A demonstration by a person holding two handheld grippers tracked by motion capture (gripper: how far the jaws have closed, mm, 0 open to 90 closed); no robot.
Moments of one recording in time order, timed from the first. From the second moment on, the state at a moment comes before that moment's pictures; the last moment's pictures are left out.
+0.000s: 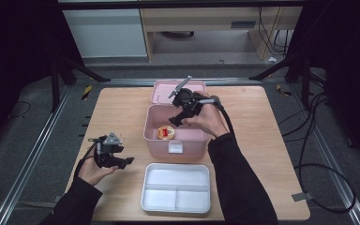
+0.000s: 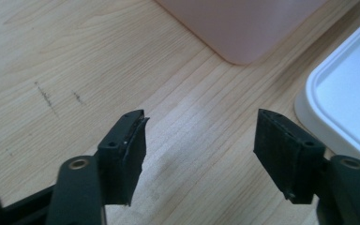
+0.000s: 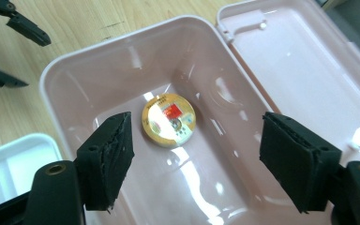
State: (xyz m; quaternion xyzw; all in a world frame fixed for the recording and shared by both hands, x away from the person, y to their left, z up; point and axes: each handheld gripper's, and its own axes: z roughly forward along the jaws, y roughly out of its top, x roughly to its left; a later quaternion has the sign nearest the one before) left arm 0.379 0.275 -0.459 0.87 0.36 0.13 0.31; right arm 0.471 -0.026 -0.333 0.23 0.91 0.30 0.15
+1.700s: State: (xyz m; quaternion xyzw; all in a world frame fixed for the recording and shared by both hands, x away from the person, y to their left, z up) left arm 0.336 0.203 -0.442 0.94 0.19 0.08 0.27; right arm 0.337 -0.113 -0.440 0.16 0.95 0.25 0.10
